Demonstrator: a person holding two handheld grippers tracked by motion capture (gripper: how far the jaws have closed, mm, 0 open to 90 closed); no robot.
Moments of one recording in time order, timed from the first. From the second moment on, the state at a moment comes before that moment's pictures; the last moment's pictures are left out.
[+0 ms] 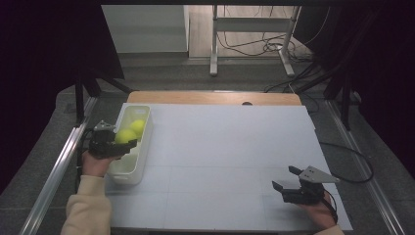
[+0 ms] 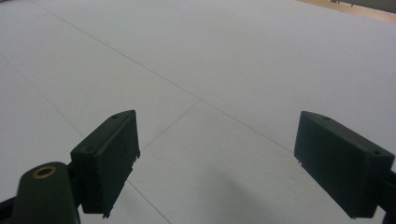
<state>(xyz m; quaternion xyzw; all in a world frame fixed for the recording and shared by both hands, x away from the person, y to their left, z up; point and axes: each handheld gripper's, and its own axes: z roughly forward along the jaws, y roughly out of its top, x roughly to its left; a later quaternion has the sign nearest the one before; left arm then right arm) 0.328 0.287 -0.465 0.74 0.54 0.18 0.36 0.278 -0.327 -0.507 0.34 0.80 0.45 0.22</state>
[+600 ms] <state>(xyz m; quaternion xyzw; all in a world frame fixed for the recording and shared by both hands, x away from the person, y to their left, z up) 0.322 0.287 -0.454 0.72 0.54 0.19 0.39 0.277 -0.327 -0.507 0.34 0.80 0.45 0.22</state>
